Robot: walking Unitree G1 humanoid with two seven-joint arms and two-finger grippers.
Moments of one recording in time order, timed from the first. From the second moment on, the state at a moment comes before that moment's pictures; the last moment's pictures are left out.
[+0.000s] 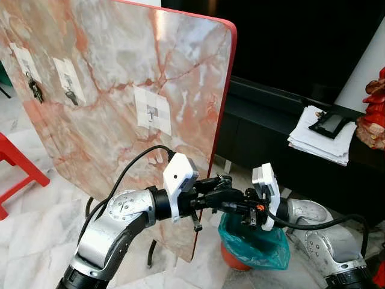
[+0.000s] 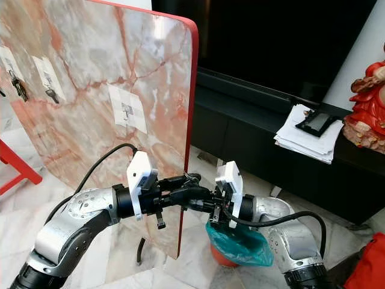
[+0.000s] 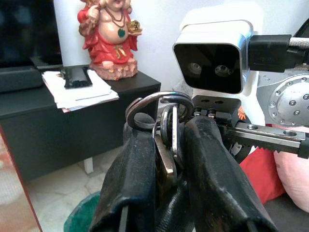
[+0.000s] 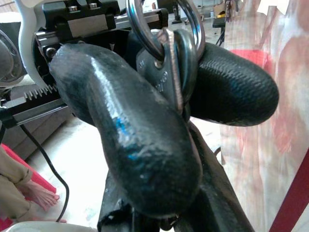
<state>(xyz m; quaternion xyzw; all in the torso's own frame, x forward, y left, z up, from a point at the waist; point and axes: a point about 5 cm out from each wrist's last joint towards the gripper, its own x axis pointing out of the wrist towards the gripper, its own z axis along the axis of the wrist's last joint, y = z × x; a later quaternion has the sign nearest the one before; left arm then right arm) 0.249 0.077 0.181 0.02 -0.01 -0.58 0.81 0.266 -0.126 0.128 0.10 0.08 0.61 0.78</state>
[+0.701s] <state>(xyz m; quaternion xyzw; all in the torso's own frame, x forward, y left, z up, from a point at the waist) 0.251 0.082 0.184 0.02 -0.01 -0.58 0.81 0.271 -0.122 0.132 0.08 0.07 0.62 0.78</state>
